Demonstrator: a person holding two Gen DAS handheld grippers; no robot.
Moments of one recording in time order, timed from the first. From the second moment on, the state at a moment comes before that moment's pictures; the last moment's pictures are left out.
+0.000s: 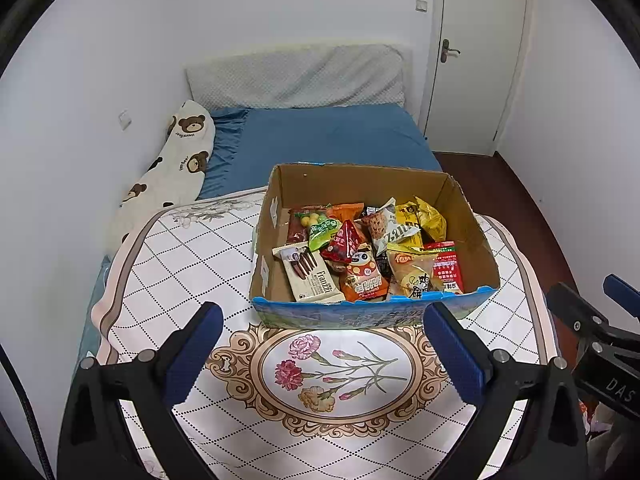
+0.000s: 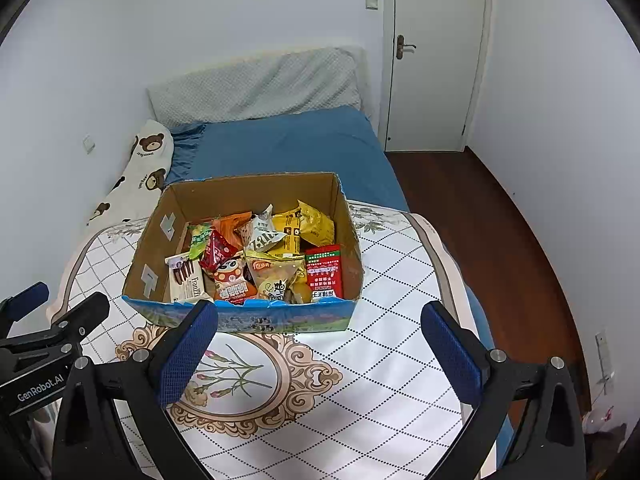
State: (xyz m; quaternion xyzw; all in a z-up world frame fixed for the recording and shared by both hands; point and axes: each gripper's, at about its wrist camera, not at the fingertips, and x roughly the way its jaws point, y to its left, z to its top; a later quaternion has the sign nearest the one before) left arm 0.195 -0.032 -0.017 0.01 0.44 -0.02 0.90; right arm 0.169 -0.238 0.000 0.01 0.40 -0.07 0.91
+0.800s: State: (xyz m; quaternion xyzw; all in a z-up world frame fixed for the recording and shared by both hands) left arm 0.193 -0.033 -0.010 0.01 0.44 -0.02 0.90; right arm 0.168 -0.237 0.005 0.01 0.40 -0.06 0.91
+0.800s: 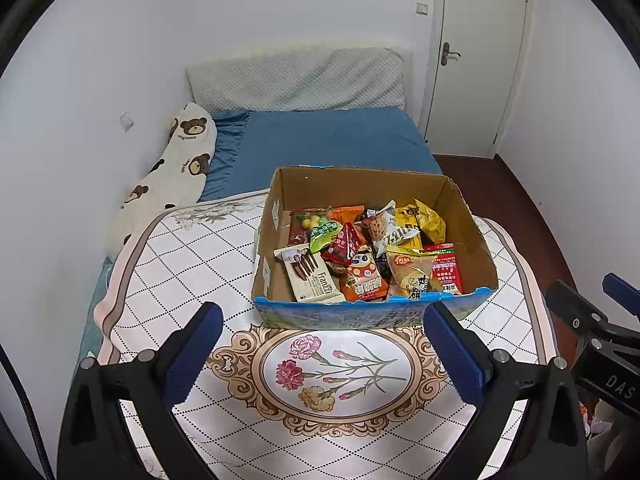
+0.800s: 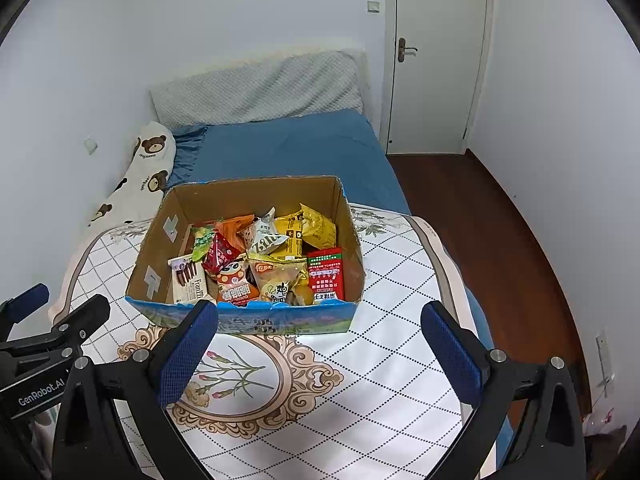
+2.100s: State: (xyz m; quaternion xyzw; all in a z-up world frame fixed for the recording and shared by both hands) left arm 0.192 -0.028 -0.001 0.01 0.43 -0.01 0.90; right arm 0.168 -0.234 0.014 0.01 0.40 -0.06 0.92
